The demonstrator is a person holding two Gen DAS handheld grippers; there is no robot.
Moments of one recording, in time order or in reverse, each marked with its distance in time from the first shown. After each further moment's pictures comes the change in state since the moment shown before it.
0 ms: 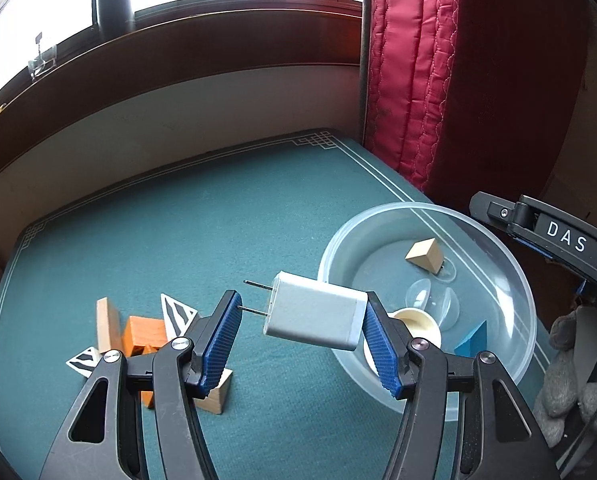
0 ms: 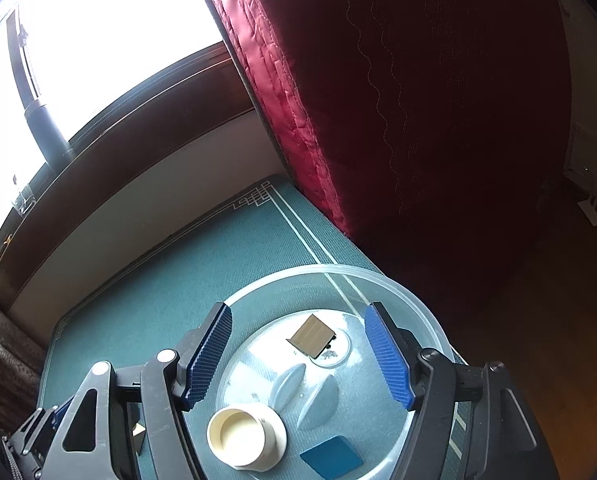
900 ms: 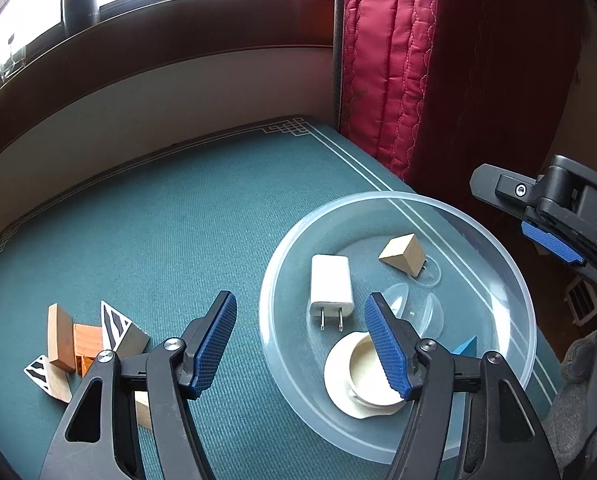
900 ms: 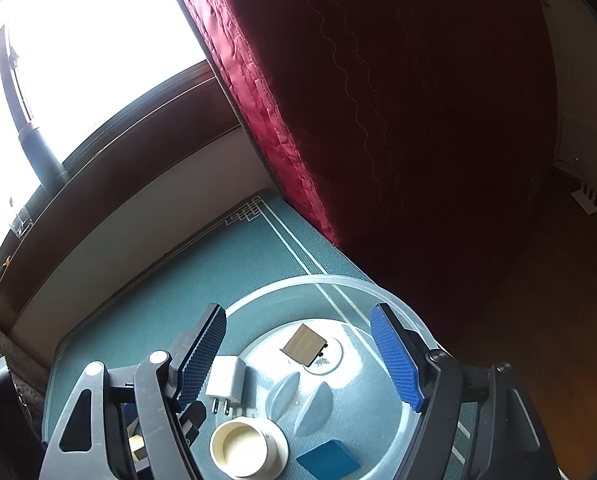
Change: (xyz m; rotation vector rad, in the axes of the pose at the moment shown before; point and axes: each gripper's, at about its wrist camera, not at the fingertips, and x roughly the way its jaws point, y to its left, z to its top) left arm 0.035 -0.030 -0.003 0.019 0.026 -0.026; right arm 0.002 -0.008 0.004 0.049 -0.041 -0.010
